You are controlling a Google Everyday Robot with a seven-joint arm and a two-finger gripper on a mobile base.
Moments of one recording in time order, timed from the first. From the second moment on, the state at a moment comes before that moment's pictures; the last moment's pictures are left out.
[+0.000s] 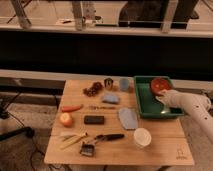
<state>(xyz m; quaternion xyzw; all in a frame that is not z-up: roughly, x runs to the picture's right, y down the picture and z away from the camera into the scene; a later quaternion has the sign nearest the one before) 0.356 0.038 0.876 0.02 -0.13 0.24 0.96</state>
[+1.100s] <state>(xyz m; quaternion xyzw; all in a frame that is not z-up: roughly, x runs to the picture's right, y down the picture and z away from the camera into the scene) 0.330 0.051 0.877 0.01 -0.16 0.24 0.96</state>
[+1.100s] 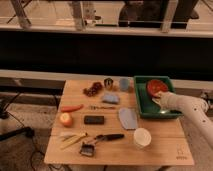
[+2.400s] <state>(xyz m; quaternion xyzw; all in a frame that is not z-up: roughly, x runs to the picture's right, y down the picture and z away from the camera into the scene) 0.322 0.043 0.863 0.07 -0.17 0.20 0.96</state>
